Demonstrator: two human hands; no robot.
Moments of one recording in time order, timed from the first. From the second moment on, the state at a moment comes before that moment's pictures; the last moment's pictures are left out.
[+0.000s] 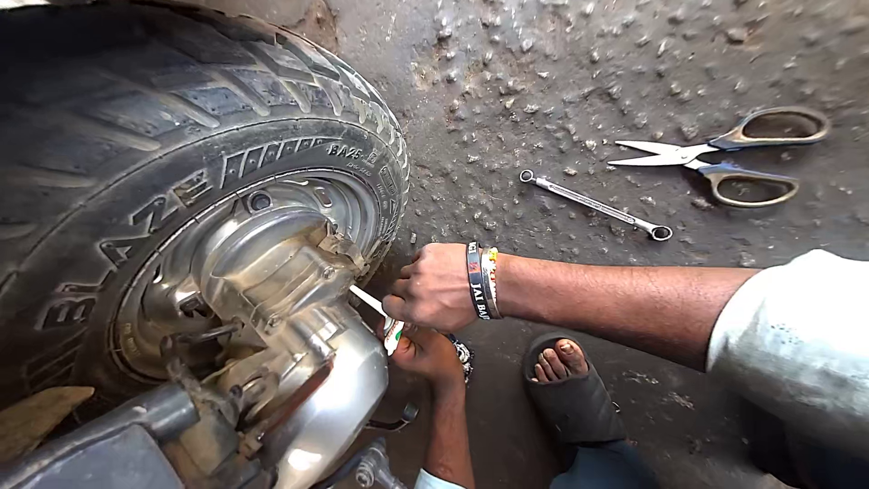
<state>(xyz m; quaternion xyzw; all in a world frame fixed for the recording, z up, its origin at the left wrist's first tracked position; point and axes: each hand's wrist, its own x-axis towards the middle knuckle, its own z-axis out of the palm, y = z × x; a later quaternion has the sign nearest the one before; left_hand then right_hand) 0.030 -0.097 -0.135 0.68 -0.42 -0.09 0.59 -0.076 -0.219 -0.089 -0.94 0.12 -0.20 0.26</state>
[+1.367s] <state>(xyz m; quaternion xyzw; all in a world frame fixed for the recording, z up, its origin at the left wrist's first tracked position) 0.020 -0.101 -0.137 0.58 -0.30 -0.24 0.71 -0.060 -0.169 -0.075 -0.85 0.28 -0.24 0.37</state>
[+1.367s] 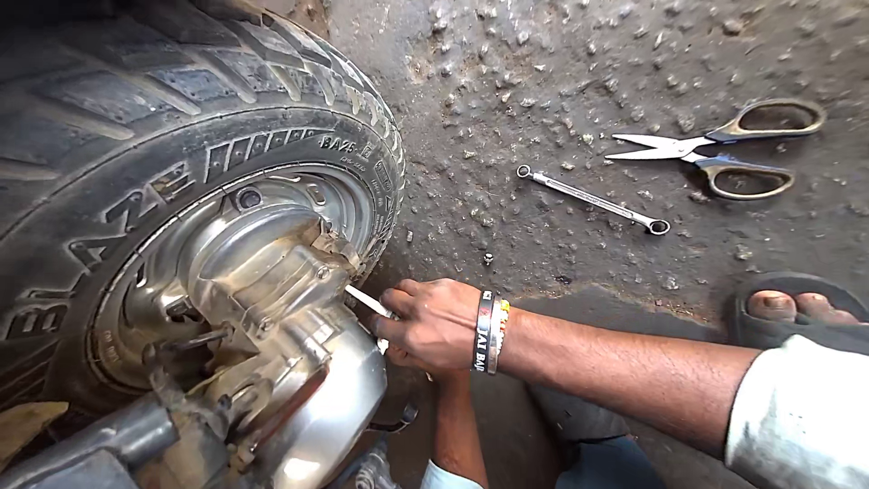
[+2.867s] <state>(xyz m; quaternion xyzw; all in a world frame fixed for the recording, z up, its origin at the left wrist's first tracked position) -0.007 -0.096 -0.064 0.63 -0.03 -0.37 0.68 -0.075 -0.159 -0.071 -0.77 0.32 -0.28 0.48</state>
